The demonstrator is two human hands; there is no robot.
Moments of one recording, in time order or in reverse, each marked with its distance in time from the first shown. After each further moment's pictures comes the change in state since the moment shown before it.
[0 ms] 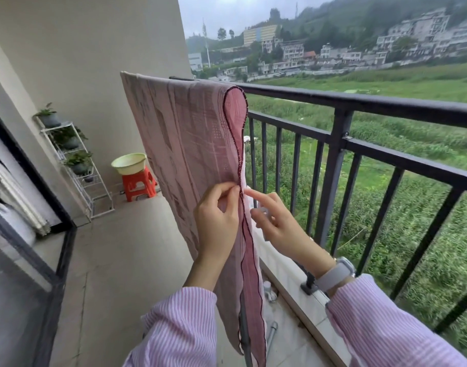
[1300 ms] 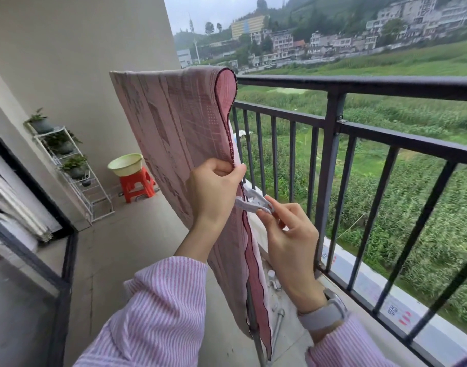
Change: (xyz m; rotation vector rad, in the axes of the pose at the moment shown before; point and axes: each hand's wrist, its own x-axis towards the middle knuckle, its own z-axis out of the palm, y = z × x) left_hand 0.020 0.025 -0.011 0.115 -0.083 -0.200; right_hand -0.049 -0.034 0.044 -0.116 0.757 0.040
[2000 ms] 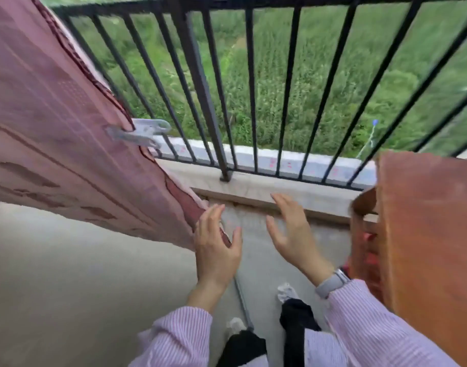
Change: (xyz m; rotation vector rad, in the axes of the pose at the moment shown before) left_hand -0.157 -0.186 0.025 0.019 -0.827 0.317; right_hand -0.174 0.077 -0.061 -0.639 -0.058 0.501
